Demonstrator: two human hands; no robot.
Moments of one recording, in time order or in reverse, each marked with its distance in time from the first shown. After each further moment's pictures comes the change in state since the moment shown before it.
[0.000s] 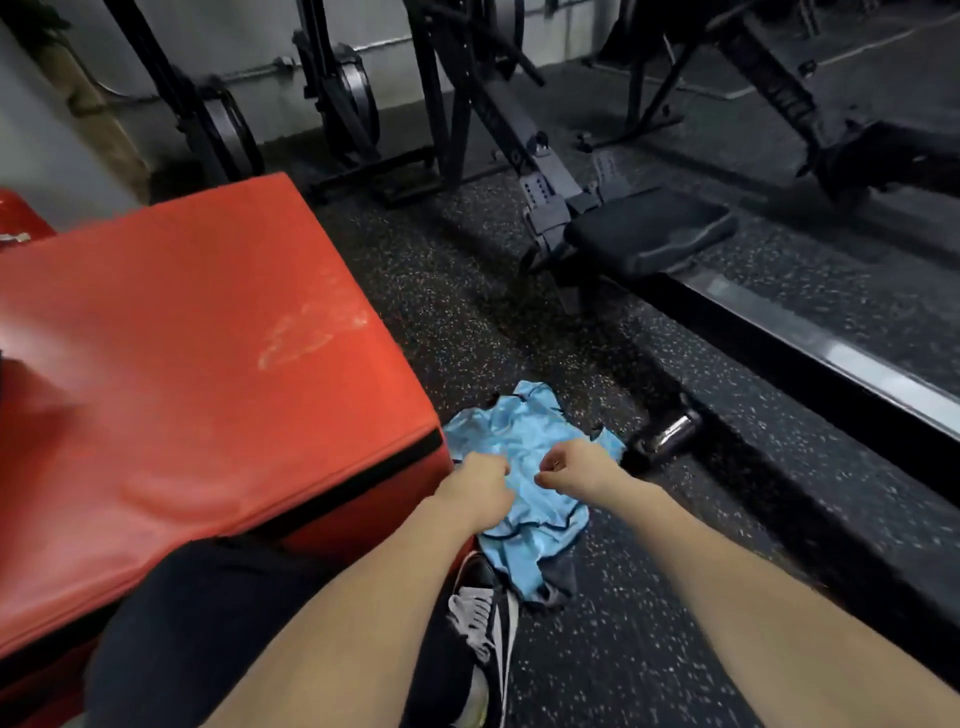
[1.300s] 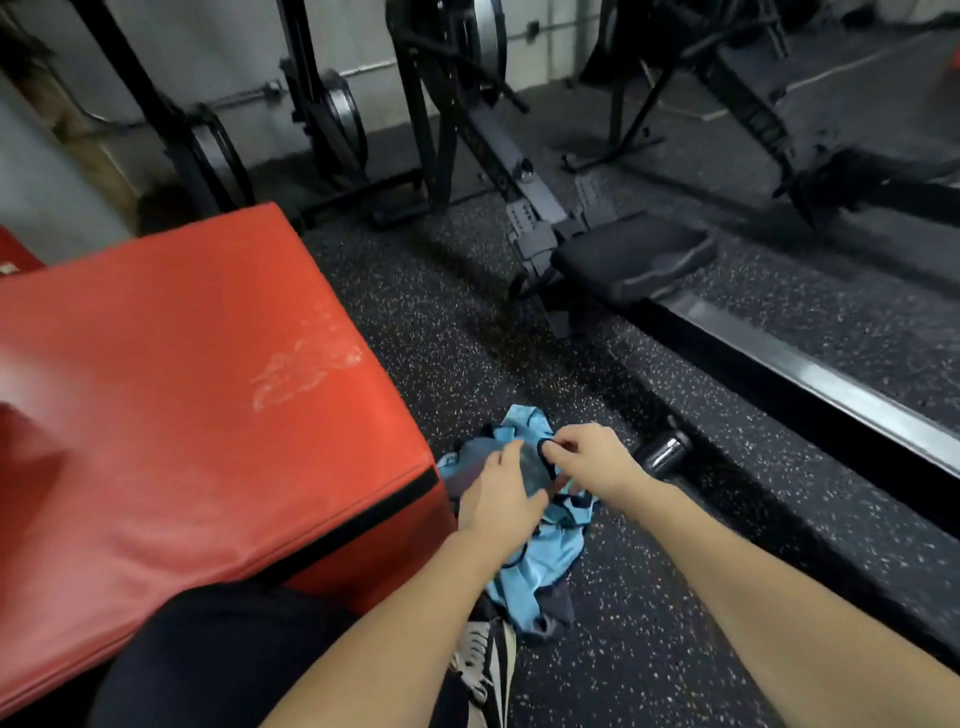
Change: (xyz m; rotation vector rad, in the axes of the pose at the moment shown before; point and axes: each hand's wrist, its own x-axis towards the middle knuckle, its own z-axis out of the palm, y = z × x) left_hand -0.003 0.046 -0.009 -0.116 0.228 0.034; right_hand -0.009 -0.010 -0.052 0.242 0.189 -0.157
